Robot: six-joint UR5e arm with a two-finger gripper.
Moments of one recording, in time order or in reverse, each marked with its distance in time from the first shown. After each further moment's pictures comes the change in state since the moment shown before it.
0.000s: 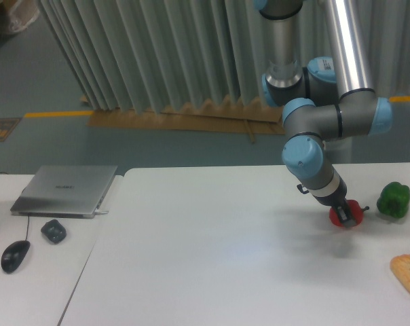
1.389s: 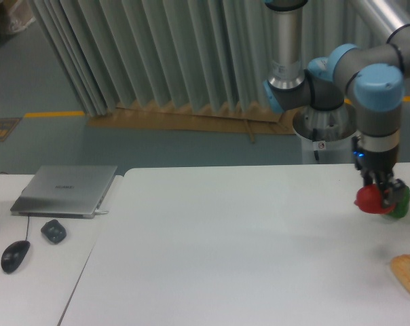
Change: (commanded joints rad) arm 0.316 0.104 0.258 -0.121 -0.341 0.109
